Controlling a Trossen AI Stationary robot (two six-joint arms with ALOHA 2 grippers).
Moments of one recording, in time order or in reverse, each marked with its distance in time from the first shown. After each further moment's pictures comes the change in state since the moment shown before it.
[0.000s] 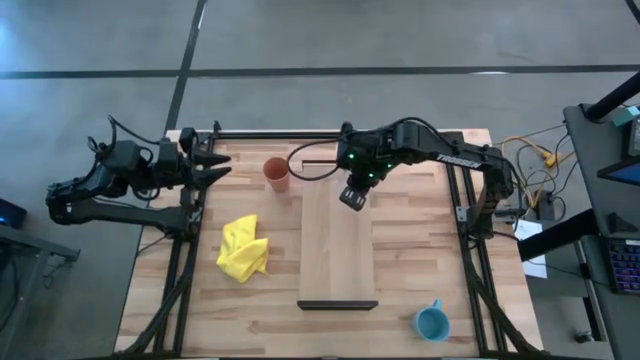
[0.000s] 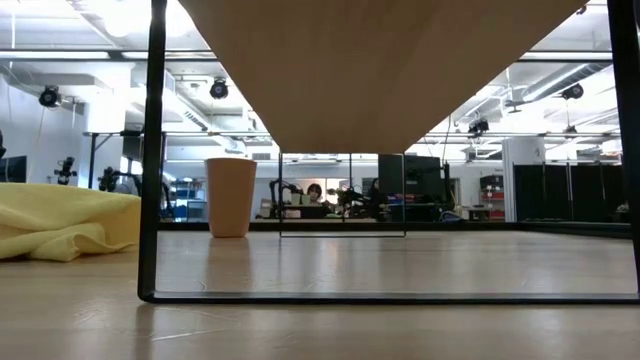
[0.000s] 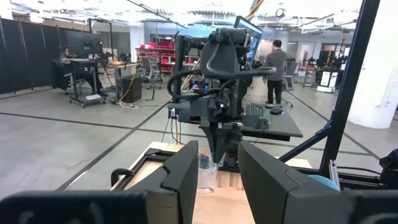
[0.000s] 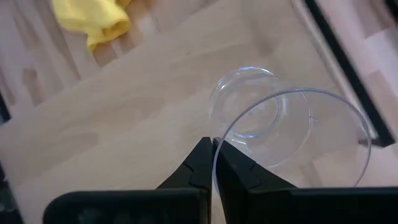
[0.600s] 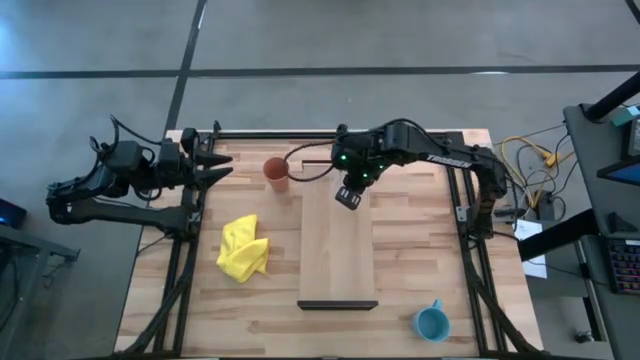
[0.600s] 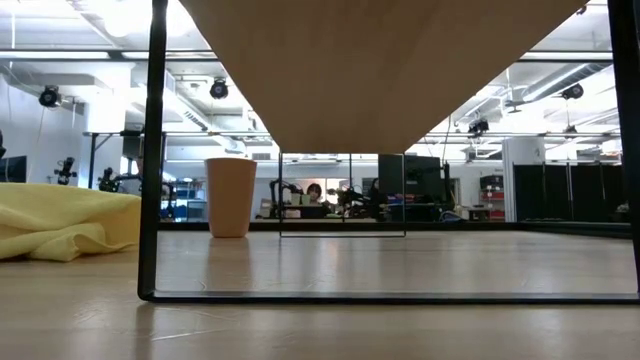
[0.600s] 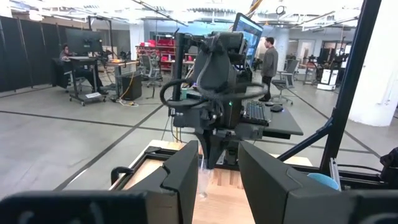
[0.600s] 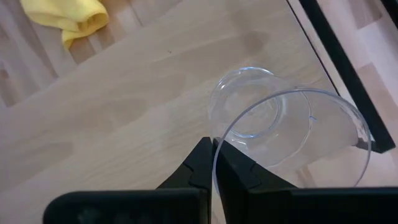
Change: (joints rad) left arm 0.000 0.009 0.000 0.000 0.000 0.000; right arm -0.012 0.045 -0.006 -0.007 0.019 -0.002
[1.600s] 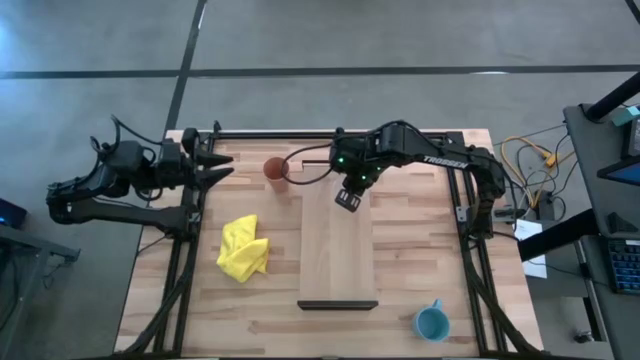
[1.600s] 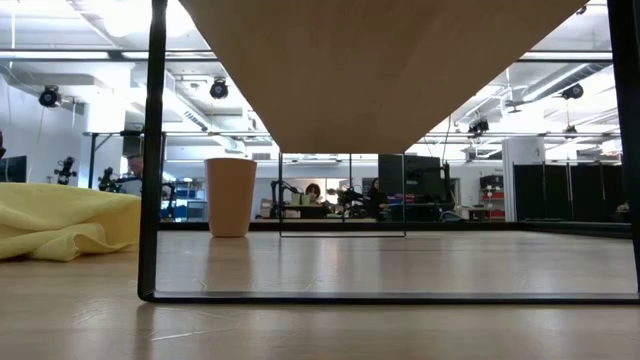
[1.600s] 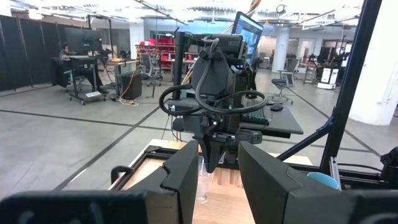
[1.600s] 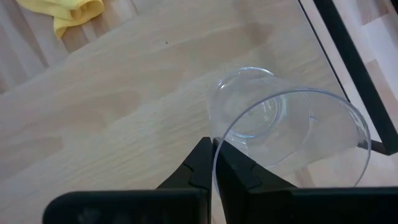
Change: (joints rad) left arm 0.000 0.006 0.000 0.000 0.000 0.000; right arm 0.000 0.012 -0.018 -0.002 -0.004 -0.024
